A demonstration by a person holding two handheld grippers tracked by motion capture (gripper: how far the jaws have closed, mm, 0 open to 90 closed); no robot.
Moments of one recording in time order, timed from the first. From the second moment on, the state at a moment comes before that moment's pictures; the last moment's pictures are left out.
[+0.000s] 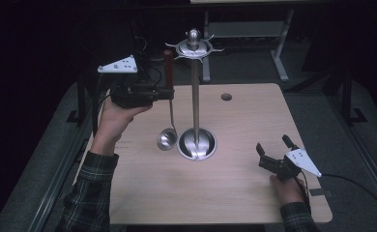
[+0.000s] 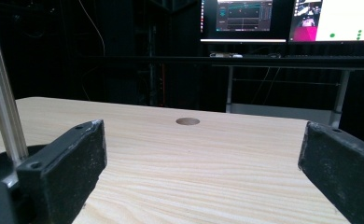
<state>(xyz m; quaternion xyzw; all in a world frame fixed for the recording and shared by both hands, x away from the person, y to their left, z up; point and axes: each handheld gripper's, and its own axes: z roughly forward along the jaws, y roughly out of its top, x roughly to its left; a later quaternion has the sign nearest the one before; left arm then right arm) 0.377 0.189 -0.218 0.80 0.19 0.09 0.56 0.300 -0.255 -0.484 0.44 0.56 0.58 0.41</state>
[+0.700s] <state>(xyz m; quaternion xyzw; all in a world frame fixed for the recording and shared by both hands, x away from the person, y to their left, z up) 0.387 0.176 -0.220 0.81 0.19 0.08 0.55 0.300 -0.255 -0.484 0.44 0.56 0.58 0.41</state>
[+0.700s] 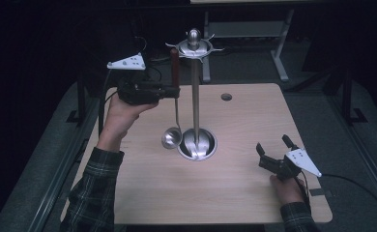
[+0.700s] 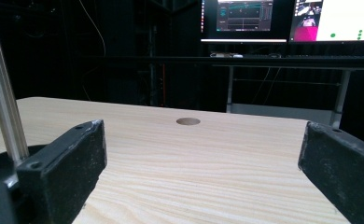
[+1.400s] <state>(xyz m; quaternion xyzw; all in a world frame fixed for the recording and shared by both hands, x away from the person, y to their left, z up) 0.389 0.173 -0.224 0.81 0.19 0.09 0.55 0.300 -0.255 -0.484 0.44 0.56 0.58 0.40</state>
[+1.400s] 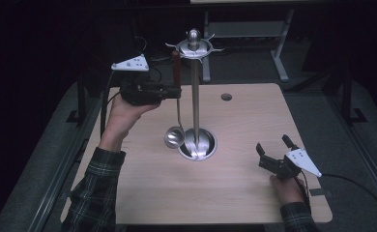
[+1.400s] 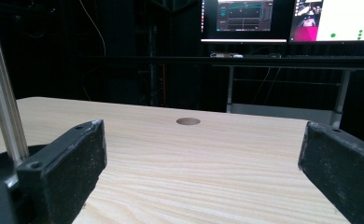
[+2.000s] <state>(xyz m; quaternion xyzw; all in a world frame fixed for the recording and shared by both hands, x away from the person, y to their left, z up) 0.378 0.184 -0.236 0.83 0.20 0.11 0.52 0.300 -0.255 -0.484 0.44 0.56 0.58 0.41</state>
